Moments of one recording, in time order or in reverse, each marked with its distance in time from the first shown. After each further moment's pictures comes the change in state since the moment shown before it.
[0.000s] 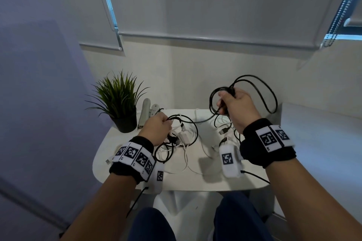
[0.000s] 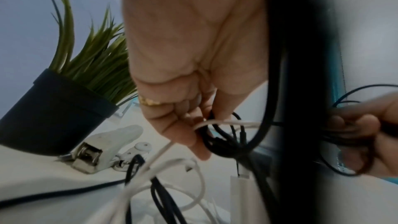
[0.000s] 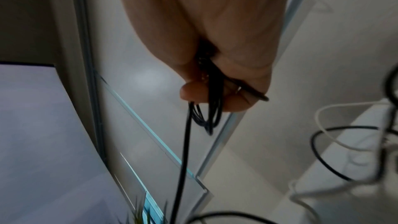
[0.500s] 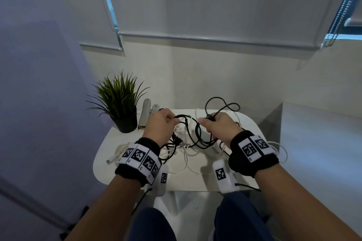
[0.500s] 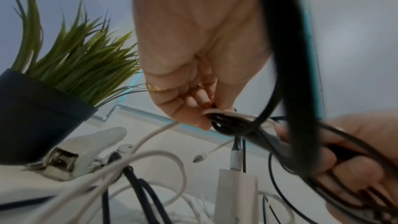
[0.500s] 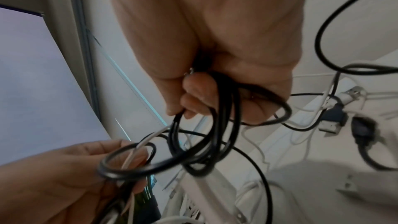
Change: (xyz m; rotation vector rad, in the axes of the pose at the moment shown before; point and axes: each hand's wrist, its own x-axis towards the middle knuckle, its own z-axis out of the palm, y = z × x) left_hand -0.009 0.014 0.008 -0.091 0.149 0.116; right_hand -0.013 0.043 0.014 -0.443 -0.265 0.162
